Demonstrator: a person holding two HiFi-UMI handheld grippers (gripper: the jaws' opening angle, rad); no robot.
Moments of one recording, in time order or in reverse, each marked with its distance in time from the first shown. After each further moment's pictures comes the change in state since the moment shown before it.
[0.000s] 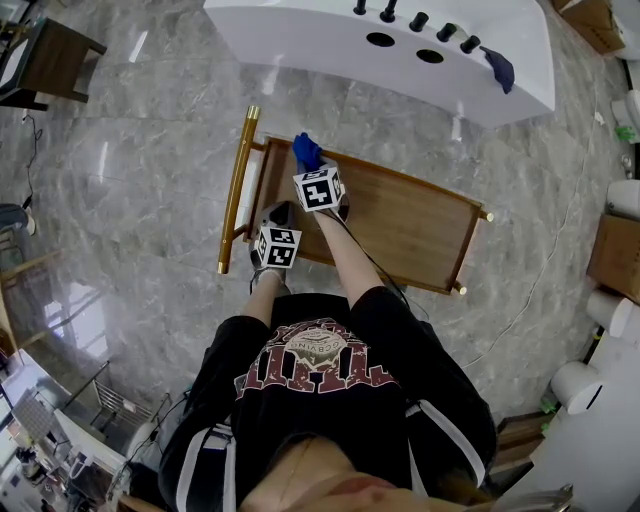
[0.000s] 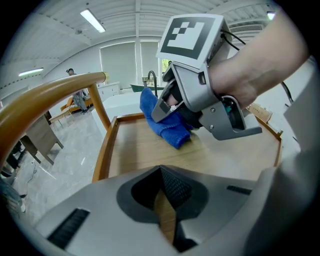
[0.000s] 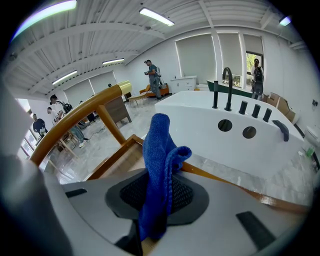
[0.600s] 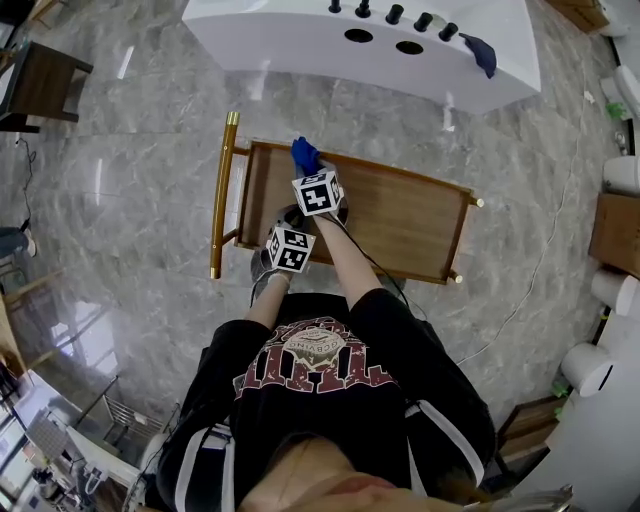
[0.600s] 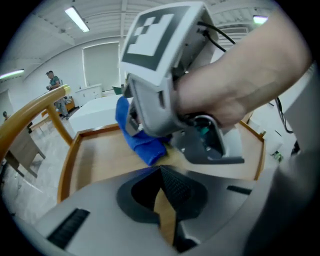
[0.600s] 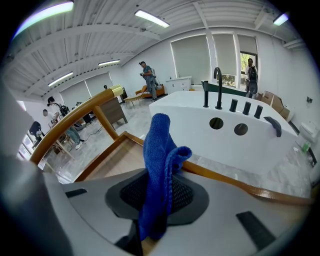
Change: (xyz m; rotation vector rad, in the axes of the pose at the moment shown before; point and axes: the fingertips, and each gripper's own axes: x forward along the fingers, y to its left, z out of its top) left arm 0.005 -0.079 0.030 0.104 -0.005 -0.162; right arm -0.021 -0.030 -0.017 0.028 -0.009 -0.037
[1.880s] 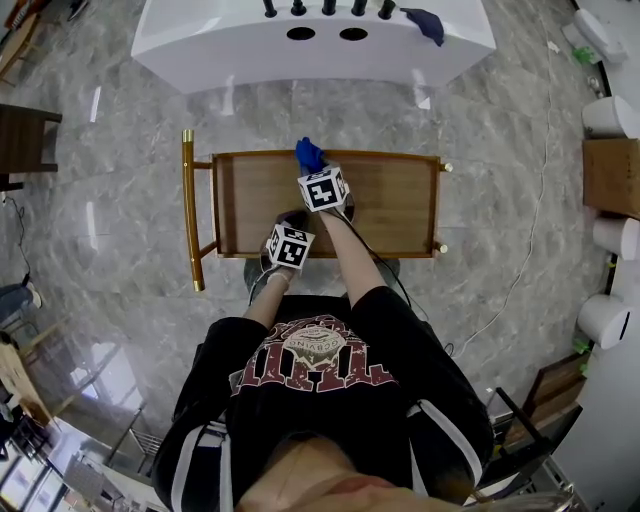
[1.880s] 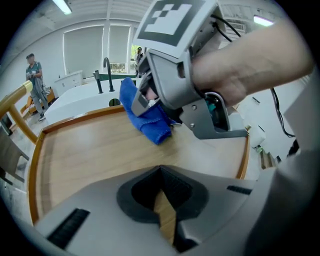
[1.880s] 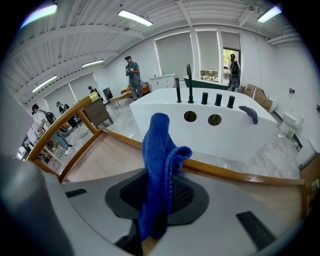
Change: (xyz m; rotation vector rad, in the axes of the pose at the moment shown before) left arm 0.026 -0.088 -0.002 0.054 0.147 -0.173; right arm -0.060 -0.098 -0.049 0.111 0.028 -0.113
